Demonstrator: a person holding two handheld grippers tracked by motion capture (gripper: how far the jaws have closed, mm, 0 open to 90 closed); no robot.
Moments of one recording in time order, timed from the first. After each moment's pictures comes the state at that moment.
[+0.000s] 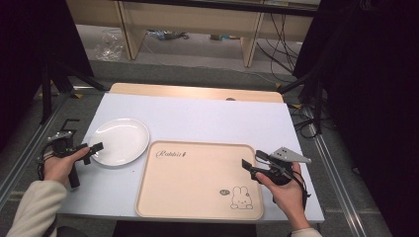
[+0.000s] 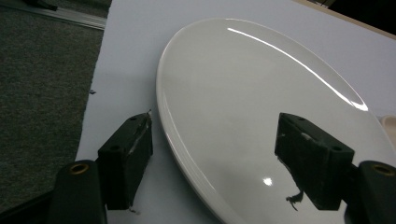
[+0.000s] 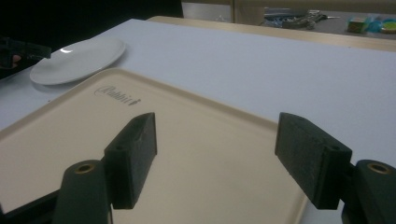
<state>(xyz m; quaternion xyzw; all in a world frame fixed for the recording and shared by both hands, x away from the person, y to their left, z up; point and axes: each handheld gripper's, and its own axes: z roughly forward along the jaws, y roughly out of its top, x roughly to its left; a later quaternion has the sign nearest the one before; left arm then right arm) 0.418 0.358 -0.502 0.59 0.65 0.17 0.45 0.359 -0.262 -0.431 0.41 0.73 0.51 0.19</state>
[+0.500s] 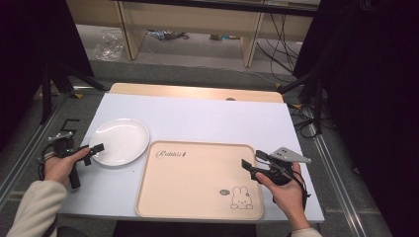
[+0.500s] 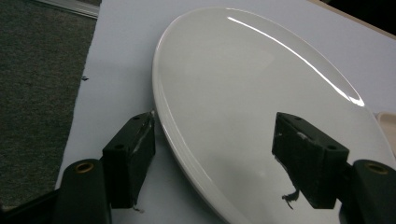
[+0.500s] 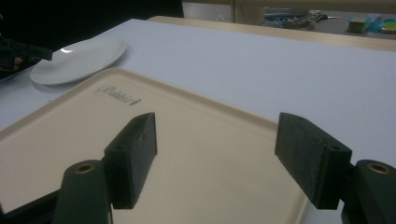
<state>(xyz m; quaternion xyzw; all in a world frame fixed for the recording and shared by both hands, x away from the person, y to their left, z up) 0.418 0.358 -0.505 0.59 0.66 0.15 0.44 0.358 -0.262 -0.431 0.41 0.73 0.51 0.18</state>
